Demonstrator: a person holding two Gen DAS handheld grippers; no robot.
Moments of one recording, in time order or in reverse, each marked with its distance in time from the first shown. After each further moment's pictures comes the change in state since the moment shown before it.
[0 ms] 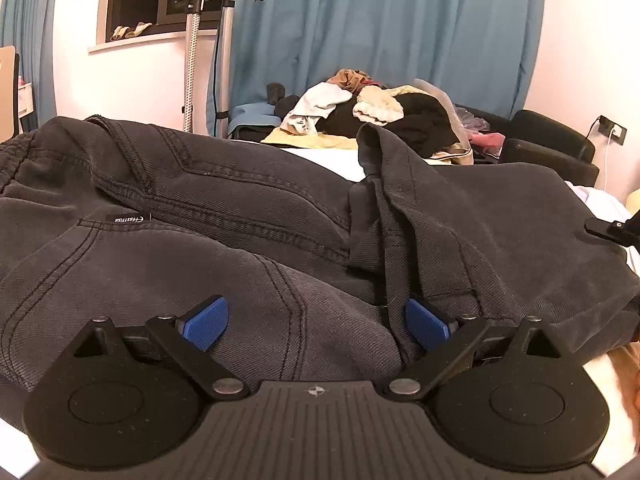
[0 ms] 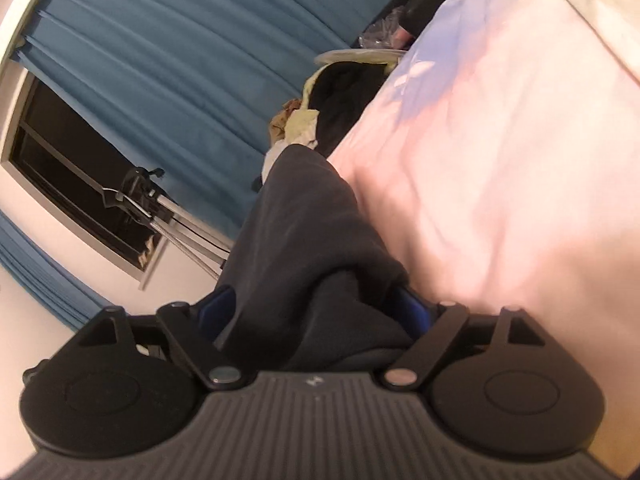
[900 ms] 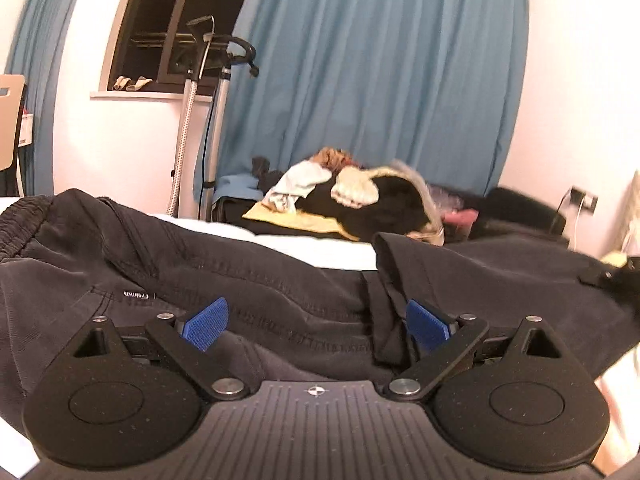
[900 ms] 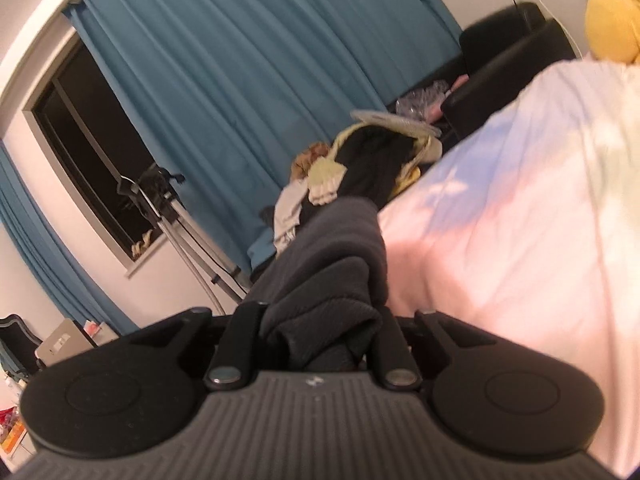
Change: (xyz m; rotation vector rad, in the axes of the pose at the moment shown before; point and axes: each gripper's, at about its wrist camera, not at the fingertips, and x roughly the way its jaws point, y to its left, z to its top) left arm -0.061 -0.006 0.019 -0.076 -0.230 -0.077; right arm -0.076 0.067 0.044 -0.248 -0.114 -0.018
